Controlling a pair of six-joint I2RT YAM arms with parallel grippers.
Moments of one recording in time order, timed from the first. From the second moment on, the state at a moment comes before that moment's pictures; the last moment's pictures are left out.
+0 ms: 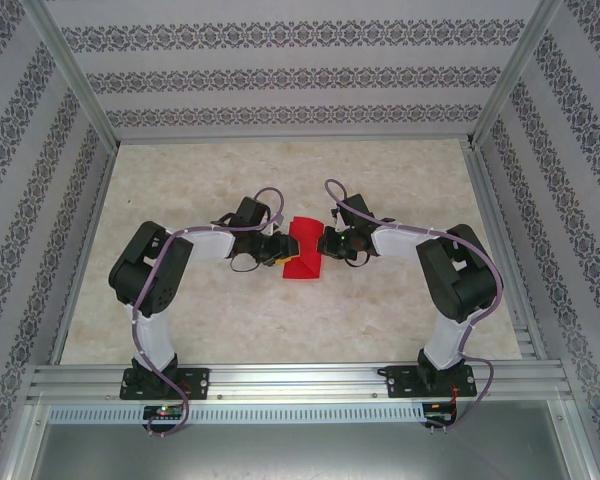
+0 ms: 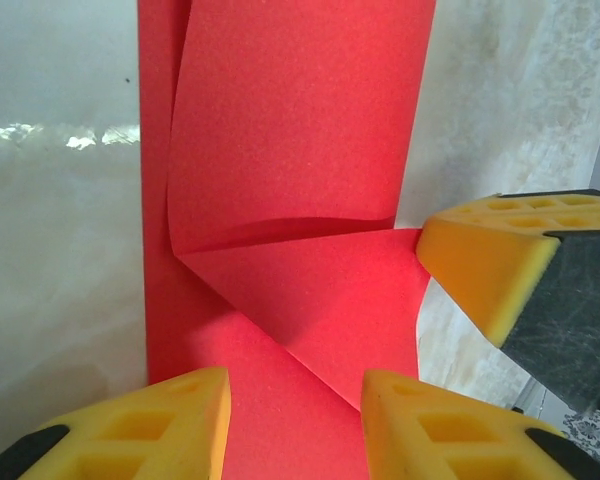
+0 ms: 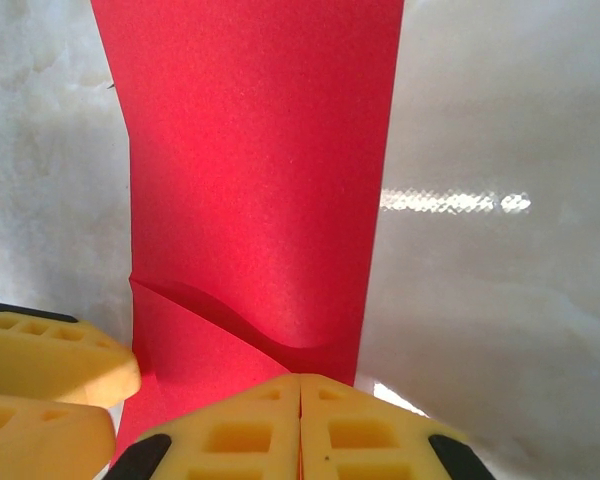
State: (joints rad) left arm -0.49 1.90 1.02 -0.08 0.63 -0.77; right arm 0.46 1.80 0.96 -0.17 -0.36 0.63
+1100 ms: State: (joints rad) left arm -0.51 1.96 1.09 -0.04 0.62 -0.79; right arm 0.44 1.65 0.91 -0.18 -0.30 0.67
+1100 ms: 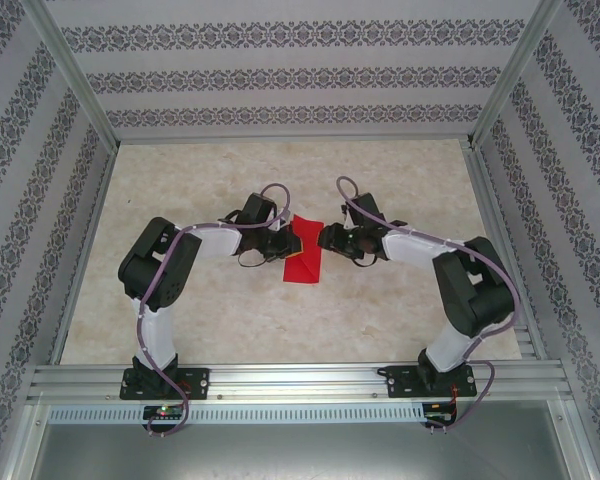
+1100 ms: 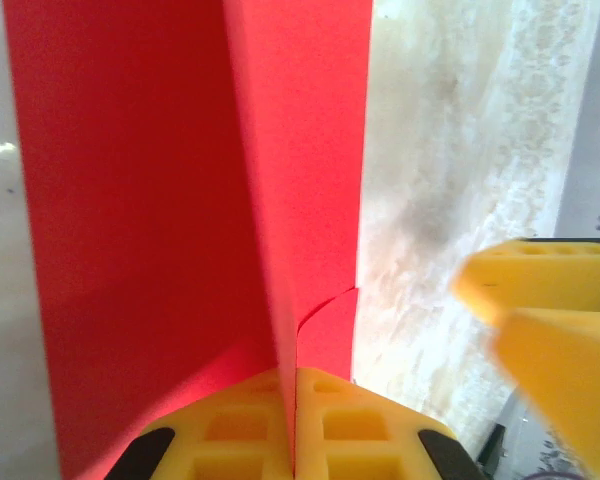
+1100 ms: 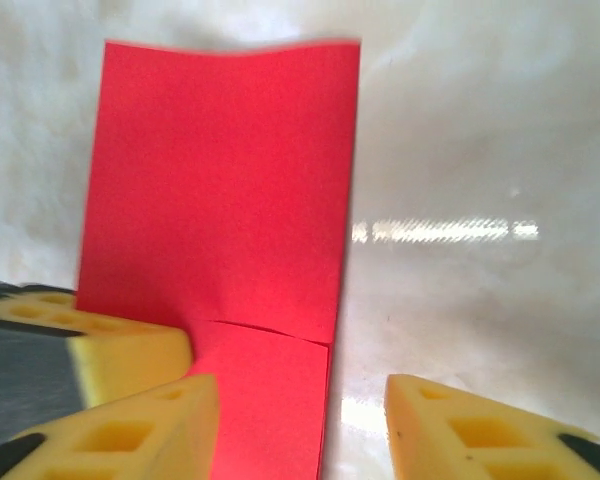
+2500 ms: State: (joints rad) left arm -0.76 2.04 1.50 -0.85 -0.57 -0.36; right arm 0.34 1.30 0.78 -0.35 0.08 0.74
